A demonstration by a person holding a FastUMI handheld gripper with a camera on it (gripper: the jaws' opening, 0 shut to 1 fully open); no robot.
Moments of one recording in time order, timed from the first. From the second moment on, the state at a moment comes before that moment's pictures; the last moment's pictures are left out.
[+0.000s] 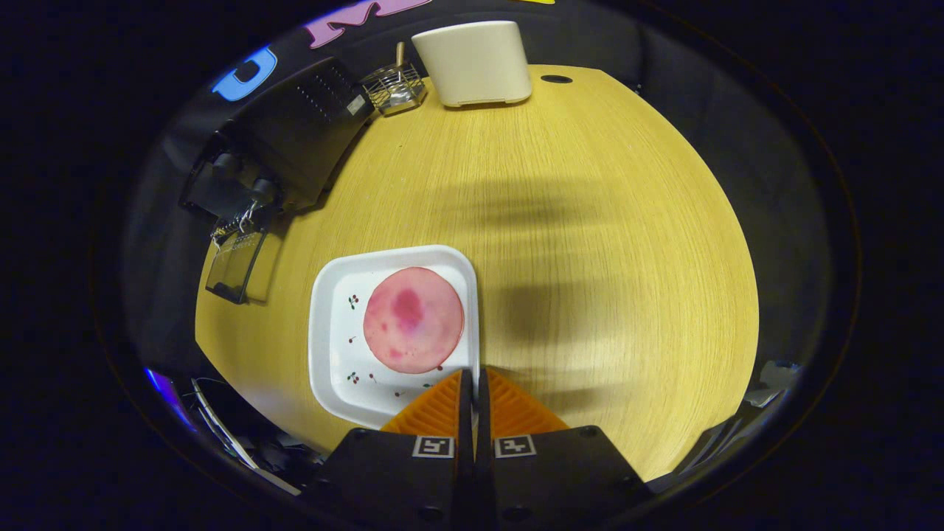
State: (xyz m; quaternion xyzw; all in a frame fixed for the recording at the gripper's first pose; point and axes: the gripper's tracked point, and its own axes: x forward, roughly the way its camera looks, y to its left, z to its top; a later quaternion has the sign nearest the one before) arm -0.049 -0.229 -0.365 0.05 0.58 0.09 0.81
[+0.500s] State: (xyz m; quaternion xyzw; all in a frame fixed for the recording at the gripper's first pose) arm -0.065 -0.207 -0.334 0.15 0.55 0.06 0.82
